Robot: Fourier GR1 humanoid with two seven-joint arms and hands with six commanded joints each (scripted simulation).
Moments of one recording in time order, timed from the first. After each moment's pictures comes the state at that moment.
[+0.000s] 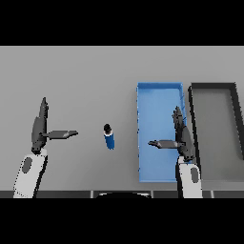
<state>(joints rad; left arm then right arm) -0.11 0.43 -0.16 -1.48 0.24 0.26 0.01 0.00 0.00 0.00 -1.57 0.00 0.00 0.00</state>
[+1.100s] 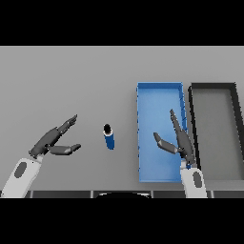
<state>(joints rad) -0.06 0.65 -0.33 -1.60 0.30 -0.27 -0.09 0.06 -0.12 0.11 -1.67 0.17 0.05 -0.05</state>
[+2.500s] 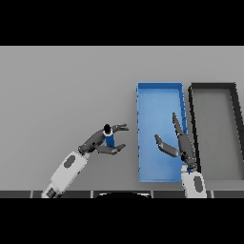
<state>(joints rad) -0.27 0.20 -0.52 -1.30 0.11 -0.20 -0.11 0.11 -0.11 0.11 -1.72 0.17 0.04 -0.04</state>
